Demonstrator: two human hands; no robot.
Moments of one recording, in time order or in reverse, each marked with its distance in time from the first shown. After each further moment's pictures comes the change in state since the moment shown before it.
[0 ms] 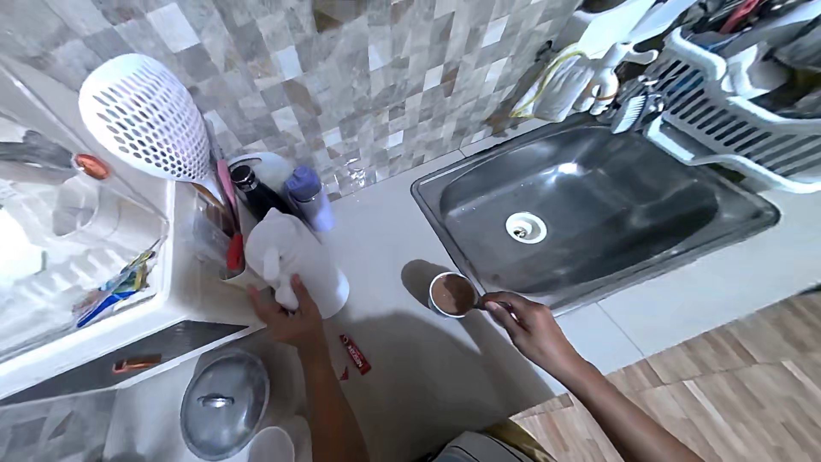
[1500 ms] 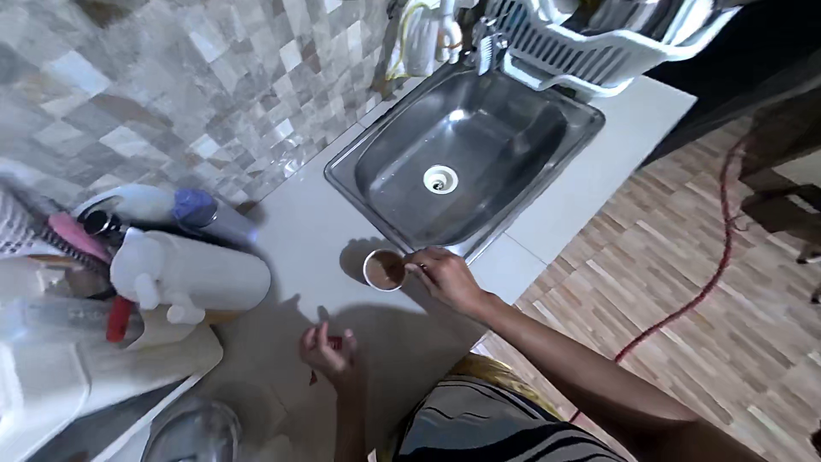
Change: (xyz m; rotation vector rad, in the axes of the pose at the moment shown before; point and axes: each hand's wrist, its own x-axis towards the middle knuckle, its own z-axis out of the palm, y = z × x) left_hand -0.151 -0.005 -0.028 -0.052 -0.570 0.180; right_hand 0.007 -0.004 0.005 -0.152 0.091 -0.051
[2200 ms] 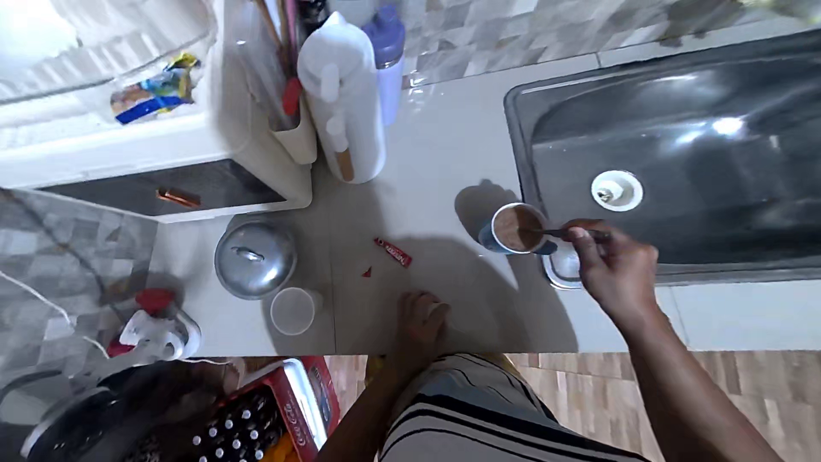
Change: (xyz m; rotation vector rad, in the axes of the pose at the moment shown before) left_hand -0.093 0.012 -0.023 -0.032 -0.121 0.115; right_hand 0.010 0.016 -0.008 0.041 -0.185 -0.018
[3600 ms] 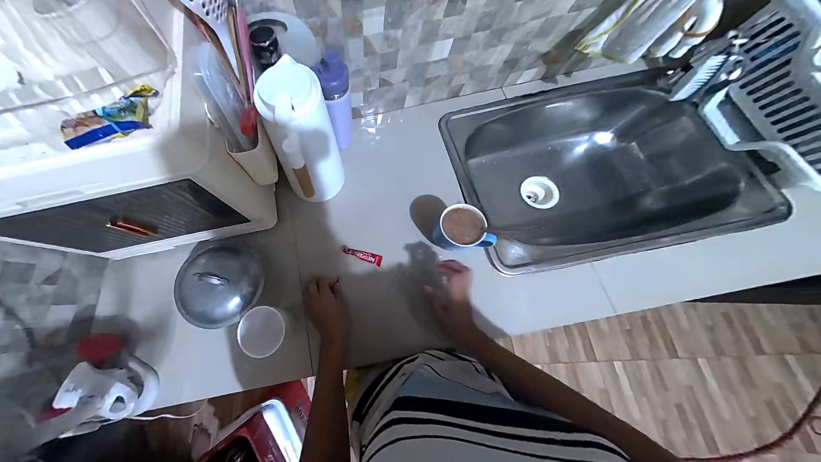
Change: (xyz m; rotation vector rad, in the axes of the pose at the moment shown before) left_hand 0.042 -0.059 -0.052 0.312 -0.166 -0.744; right_hand -0.079 -0.052 0.118 0.143 0.138 -0.058
